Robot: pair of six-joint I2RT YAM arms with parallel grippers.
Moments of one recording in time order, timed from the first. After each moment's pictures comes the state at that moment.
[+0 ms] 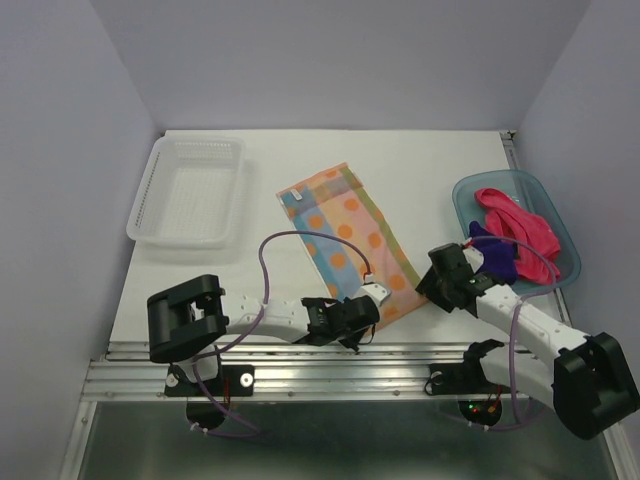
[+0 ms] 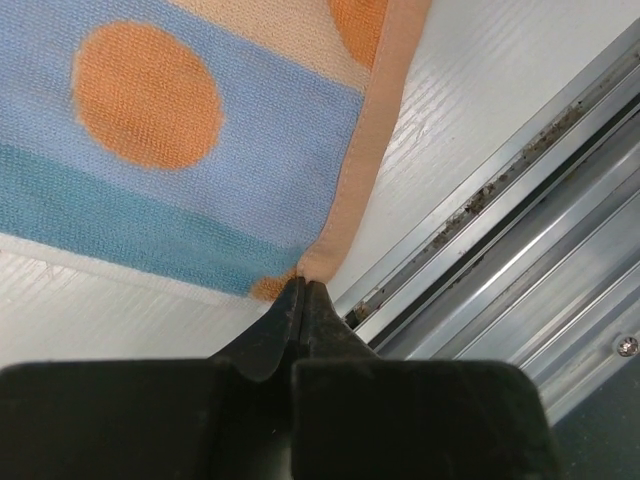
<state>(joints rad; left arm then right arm) -1.35 1.61 0.82 -0.16 -0.21 -0.57 0.42 1.03 0.47 -0.50 0.27 0.98</state>
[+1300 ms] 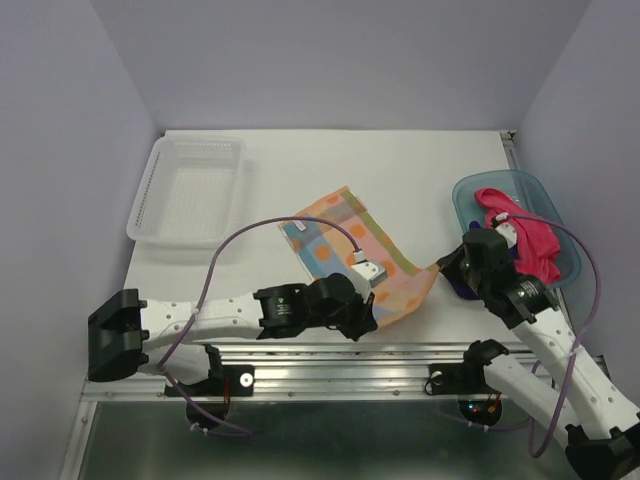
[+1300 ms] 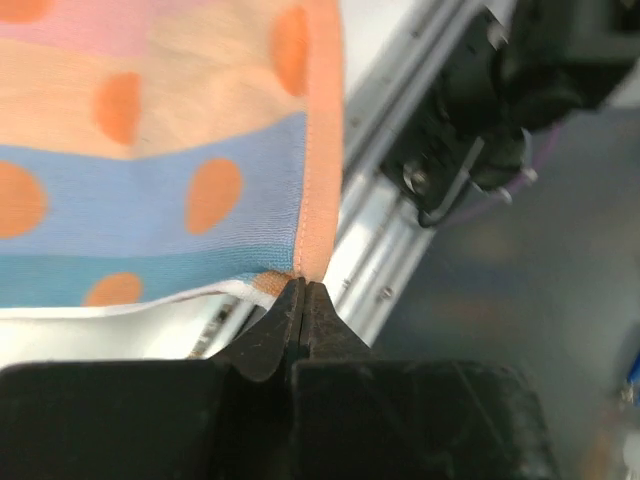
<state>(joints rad) -1.33 1.26 0.82 -0.13 -0.01 -0.56 0.42 0.69 0.74 -0.77 0.32 0.93</state>
